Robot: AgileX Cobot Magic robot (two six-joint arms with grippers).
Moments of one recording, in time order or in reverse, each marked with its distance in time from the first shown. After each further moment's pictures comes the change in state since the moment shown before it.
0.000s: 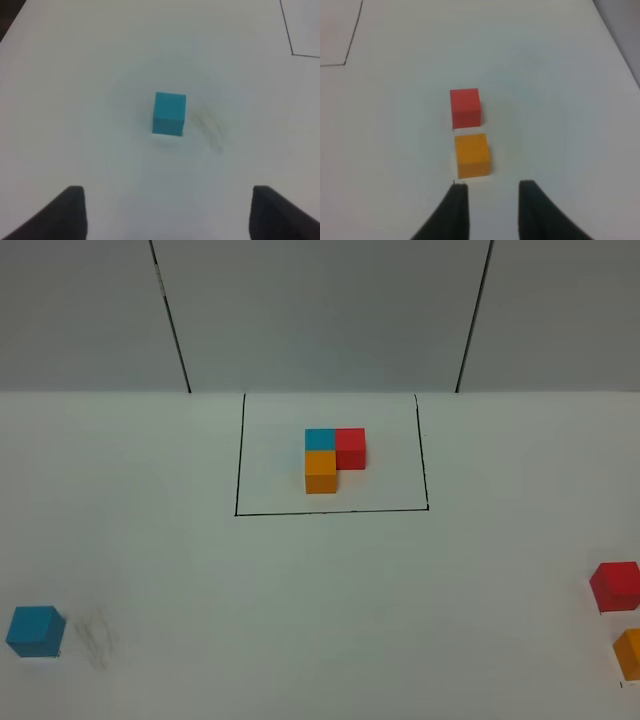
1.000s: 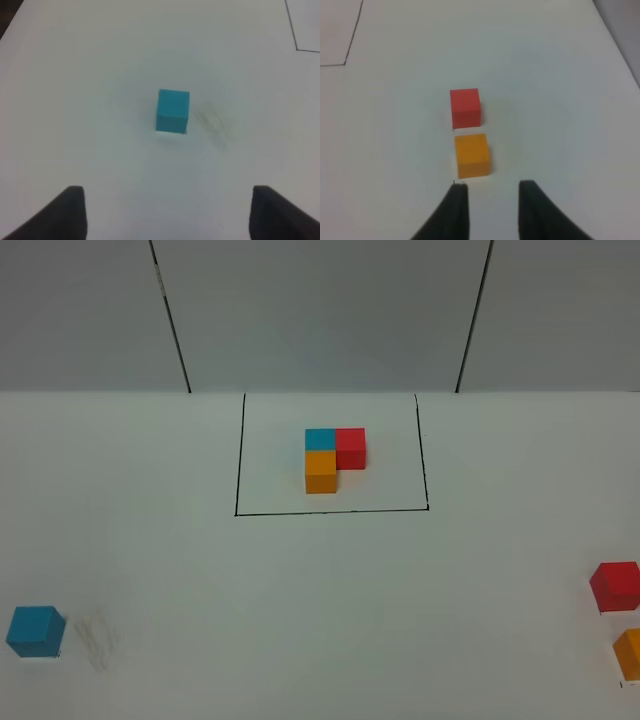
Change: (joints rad) left arm 0.000 0.067 -0.014 0.012 -0.019 0.001; right arm 0.000 0.000 0.000 0.000 0.000 0.000
